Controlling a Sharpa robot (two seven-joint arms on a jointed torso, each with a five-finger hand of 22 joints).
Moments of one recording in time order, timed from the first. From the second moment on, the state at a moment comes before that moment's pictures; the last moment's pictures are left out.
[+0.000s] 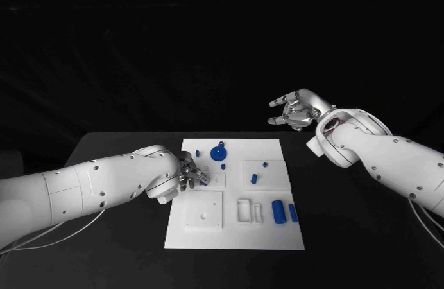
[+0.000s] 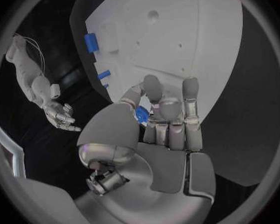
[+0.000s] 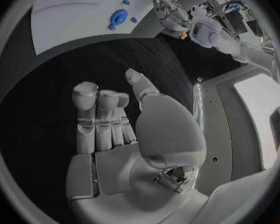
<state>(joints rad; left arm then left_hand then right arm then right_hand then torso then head) 1.29 -0.61 -0.24 1.32 -0.86 -0.17 -0.55 1.08 0.09 0.19 -0.17 0.46 1.21 0.08 0.07 0.46 1.49 -0.07 0.71 0.32 1.38 -0.14 1.27 0.52 0.02 1.10 -0.16 0.83 0.95 1.04 -0.74 0.37 1.32 -1.28 -0.30 -0.07 1.32 -0.10 0.12 -0.15 0.40 0.90 0.12 0.06 0.06 1.22 0.01 0.94 1.04 1.43 -0.06 0.93 0.94 0.08 1.47 -0.09 0.72 1.31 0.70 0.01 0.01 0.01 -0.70</state>
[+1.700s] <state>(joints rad) 1.28 -0.57 -0.24 1.29 -0.89 -0.24 -0.55 1.08 0.10 0.19 -0.15 0.44 1.21 0.08 0.07 0.46 1.49 -0.07 0.71 0.32 1.39 -0.14 1.27 0.53 0.02 1.12 -0.17 0.80 1.00 1.04 -0.74 0.37 1.32 -1.28 -0.29 -0.07 1.32 -0.10 0.12 -0.15 0.40 0.90 0.12 0.06 0.06 1.22 0.01 0.94 1.04 1.43 -0.06 0.93 0.94 0.08 1.47 -0.09 0.72 1.31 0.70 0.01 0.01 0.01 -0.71</state>
